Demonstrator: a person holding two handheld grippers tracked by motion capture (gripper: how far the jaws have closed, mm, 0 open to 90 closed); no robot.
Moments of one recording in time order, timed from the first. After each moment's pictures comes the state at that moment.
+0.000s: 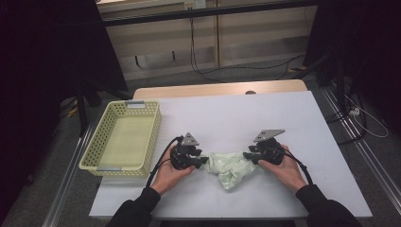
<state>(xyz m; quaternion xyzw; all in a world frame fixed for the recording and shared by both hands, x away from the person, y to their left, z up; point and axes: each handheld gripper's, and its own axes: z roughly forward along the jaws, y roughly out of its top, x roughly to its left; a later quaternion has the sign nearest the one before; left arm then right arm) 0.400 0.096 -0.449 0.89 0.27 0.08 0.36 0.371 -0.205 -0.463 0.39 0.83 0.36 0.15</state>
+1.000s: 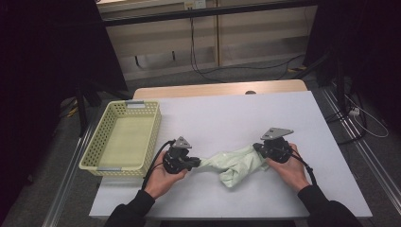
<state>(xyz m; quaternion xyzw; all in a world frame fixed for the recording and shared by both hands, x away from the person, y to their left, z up) 0.382 0.116 -0.436 0.89 0.29 0.05 0.36 0.364 -0.220 -0.453 0.40 0.82 0.35 0.21</state>
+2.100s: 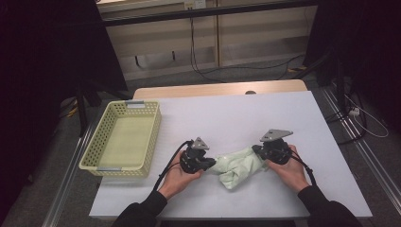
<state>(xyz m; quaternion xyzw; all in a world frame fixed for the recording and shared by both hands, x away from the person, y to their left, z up) 0.386 0.072 -0.450 0.89 0.26 0.04 0.36 0.361 -0.219 -0.454 0.40 0.82 0.36 0.20</state>
